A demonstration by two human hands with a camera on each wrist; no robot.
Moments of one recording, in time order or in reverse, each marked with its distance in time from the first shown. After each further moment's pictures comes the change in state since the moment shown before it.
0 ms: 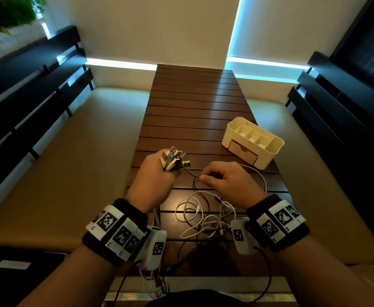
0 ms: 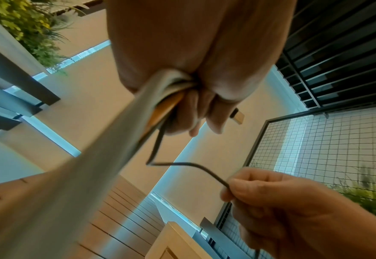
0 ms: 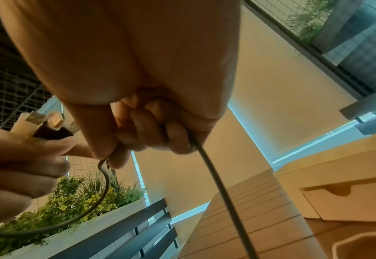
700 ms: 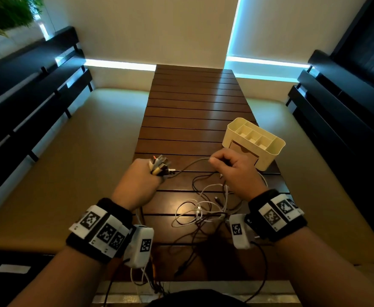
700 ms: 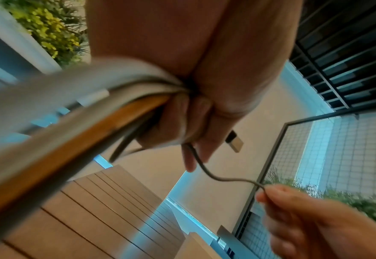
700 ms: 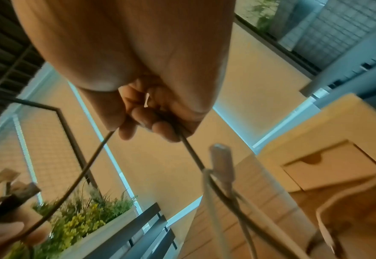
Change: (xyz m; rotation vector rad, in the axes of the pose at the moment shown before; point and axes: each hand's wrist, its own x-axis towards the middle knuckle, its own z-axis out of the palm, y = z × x) left_hand 0.008 -0.007 -0.022 0.176 -0.105 -0.192; right_hand 0.019 0.019 -0.008 0.175 0.251 0.018
